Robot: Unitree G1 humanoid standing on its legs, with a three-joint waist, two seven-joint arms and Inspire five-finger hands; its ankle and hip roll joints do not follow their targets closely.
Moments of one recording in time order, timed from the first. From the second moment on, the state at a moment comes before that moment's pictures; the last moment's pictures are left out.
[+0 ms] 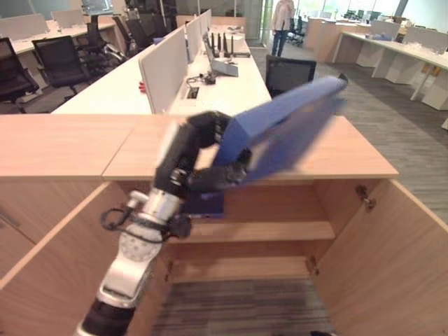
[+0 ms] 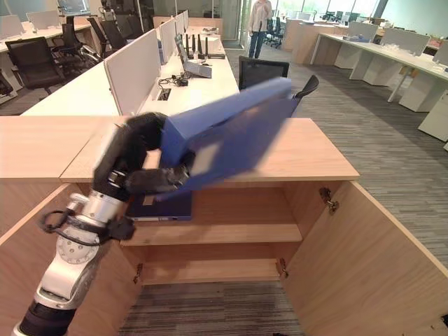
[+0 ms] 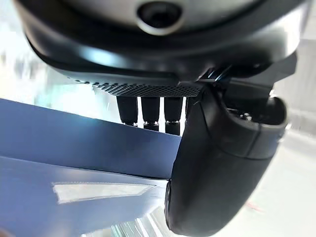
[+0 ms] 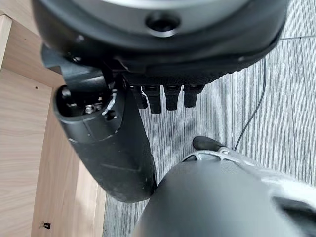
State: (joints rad) left arm -0.11 0.50 -0.28 -0.38 -0.58 -0.08 -0.11; right arm -0.01 -0.20 0.27 1.25 0.18 0.01 -0.02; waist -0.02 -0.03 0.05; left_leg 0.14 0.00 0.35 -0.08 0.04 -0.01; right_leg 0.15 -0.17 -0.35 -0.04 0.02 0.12
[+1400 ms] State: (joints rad) left arm 0.47 0.92 0.28 -0.24 -0.18 -0.07 -0.18; right arm 0.17 -0.41 0.22 0.58 0.04 -0.03 0.05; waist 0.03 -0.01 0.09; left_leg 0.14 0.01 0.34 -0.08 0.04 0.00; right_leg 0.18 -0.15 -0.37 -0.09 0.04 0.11
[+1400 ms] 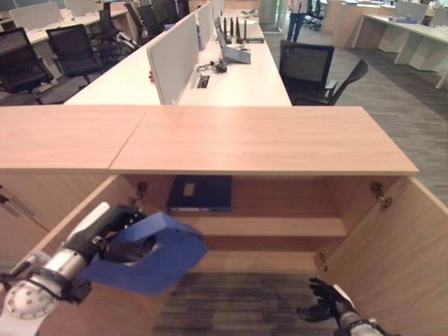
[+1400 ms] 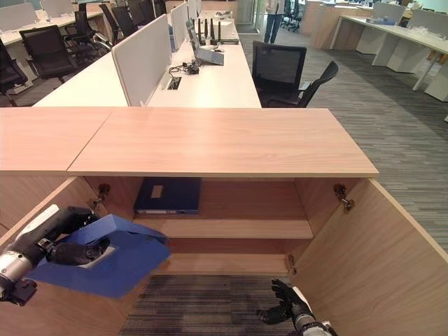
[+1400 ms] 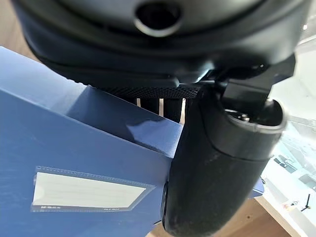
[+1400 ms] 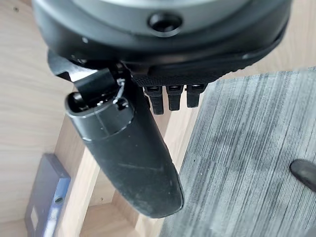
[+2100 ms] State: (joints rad) left arm 0.30 0.73 -0.11 -0.25 -0.11 -0.08 -0.23; right arm 0.08 -0.43 0.39 0.19 -0.03 -0.04 0.05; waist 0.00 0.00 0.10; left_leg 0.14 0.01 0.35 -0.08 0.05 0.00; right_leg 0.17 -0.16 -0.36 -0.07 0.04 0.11
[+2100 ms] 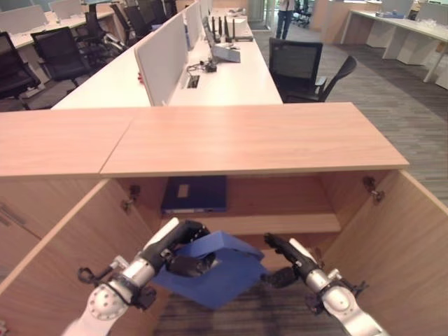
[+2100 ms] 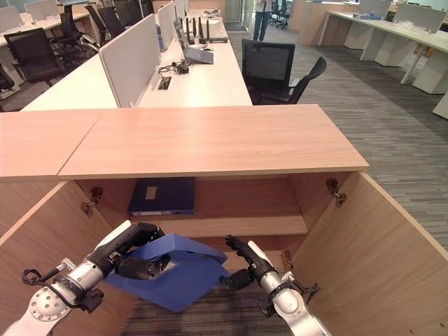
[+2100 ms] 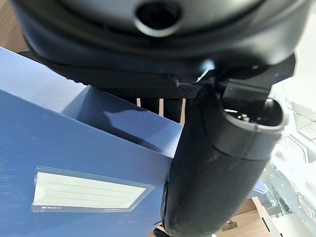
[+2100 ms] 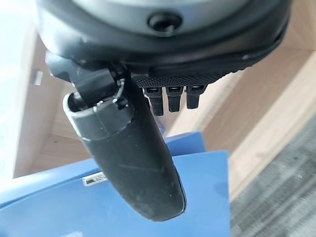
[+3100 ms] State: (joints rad) left arm 0.08 0.81 -0.32 -0.22 -0.22 -0.02 -0.26; right arm 0.07 -0.46 0.46 0.16 0.15 -0.04 0.07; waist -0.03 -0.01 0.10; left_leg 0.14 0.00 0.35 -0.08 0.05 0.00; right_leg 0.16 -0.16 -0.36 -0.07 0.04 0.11
